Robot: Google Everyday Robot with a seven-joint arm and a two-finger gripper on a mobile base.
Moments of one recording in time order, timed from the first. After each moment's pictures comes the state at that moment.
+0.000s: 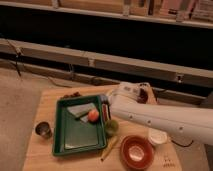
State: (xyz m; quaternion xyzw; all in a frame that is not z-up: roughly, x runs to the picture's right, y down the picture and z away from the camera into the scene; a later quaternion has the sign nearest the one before) arm 0.046 0.061 0.741 -0.01 -0.04 -0.36 0.93
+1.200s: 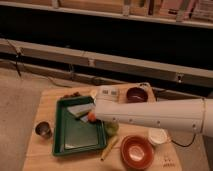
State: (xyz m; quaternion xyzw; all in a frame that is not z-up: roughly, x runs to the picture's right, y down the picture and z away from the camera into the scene) arm -0.002 0.066 0.760 -0.01 -0.04 -0.40 0.91
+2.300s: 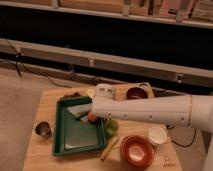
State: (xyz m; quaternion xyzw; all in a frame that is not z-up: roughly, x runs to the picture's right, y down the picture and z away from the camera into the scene) arm -0.012 0.069 0.791 -0.03 -0.05 -0.42 0.91
